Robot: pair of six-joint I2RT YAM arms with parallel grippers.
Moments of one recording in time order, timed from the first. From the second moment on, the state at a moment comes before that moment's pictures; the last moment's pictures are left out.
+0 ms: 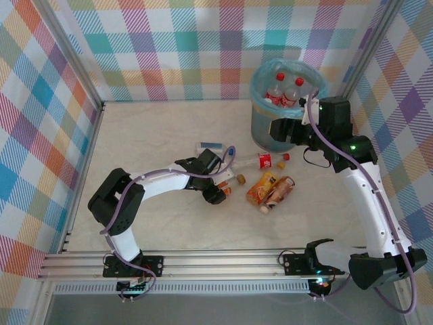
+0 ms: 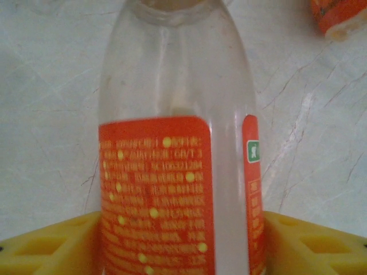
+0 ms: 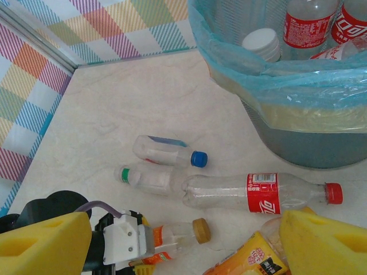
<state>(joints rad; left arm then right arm) -0.72 1.75 1.07 -0.46 0.18 0.29 0.24 1.18 1.45 -0.86 -0.28 0.30</state>
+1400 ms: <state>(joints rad) -0.72 1.17 1.07 -0.29 0.36 0.08 0.42 1.28 1.50 -0.76 -0.58 0.46</state>
